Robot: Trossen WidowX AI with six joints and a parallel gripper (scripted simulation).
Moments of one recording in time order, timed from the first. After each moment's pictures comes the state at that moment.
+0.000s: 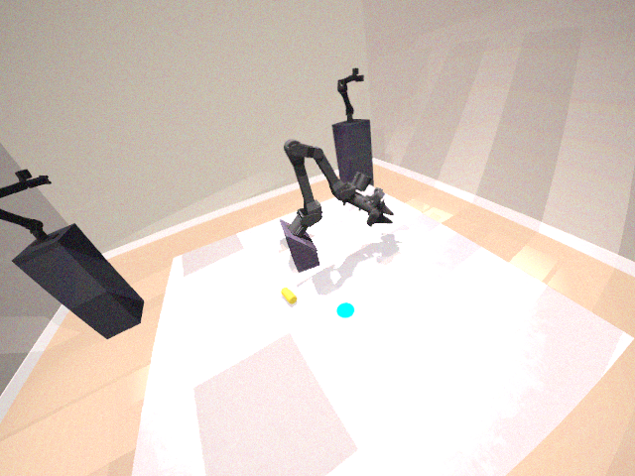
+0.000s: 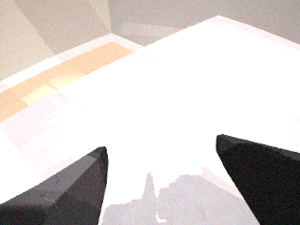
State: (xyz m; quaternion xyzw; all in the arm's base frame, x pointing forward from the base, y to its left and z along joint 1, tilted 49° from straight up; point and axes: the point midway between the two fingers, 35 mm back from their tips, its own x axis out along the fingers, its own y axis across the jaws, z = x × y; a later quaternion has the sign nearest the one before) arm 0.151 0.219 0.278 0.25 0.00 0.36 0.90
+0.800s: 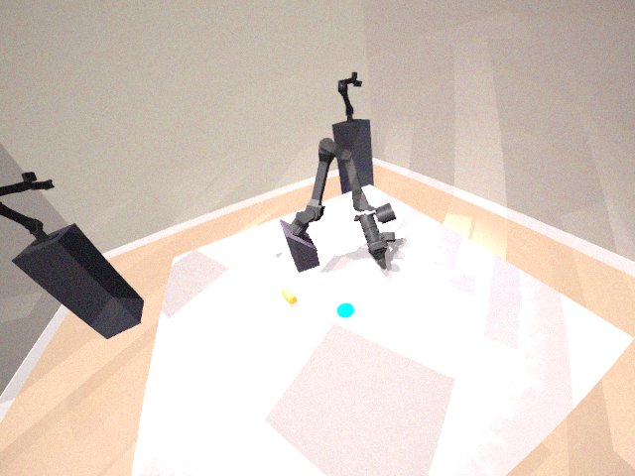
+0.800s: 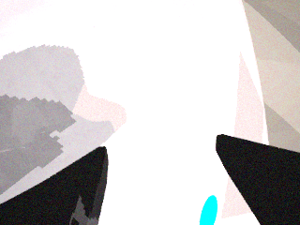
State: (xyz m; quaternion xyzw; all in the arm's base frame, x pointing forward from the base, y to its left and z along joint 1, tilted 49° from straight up) arm 0.294 0.154 0.140 -0.16 0.23 0.20 0.94
